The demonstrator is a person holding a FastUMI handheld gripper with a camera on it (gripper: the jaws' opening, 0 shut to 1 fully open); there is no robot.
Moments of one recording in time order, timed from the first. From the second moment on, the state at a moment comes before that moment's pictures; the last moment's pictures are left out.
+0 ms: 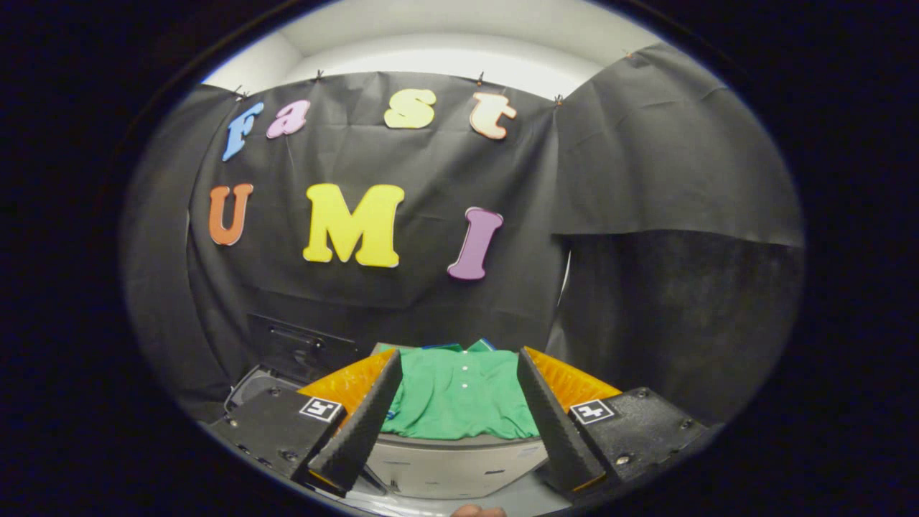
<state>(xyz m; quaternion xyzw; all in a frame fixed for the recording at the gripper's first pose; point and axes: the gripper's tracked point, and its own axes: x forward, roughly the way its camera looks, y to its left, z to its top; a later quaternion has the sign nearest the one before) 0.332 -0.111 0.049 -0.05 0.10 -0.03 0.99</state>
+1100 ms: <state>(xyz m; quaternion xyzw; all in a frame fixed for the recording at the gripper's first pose) 0.475 -0.150 -0.132 0.00 0.34 -0.01 0.94</state>
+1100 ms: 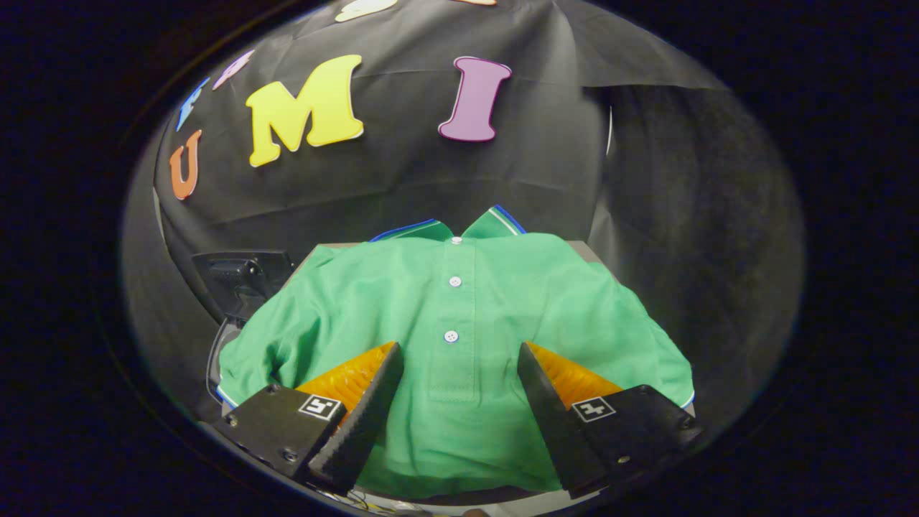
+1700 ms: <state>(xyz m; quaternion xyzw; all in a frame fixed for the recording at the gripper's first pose) 0.486 -0.139 -0.092 0.03 0.32 -0.05 0.95</state>
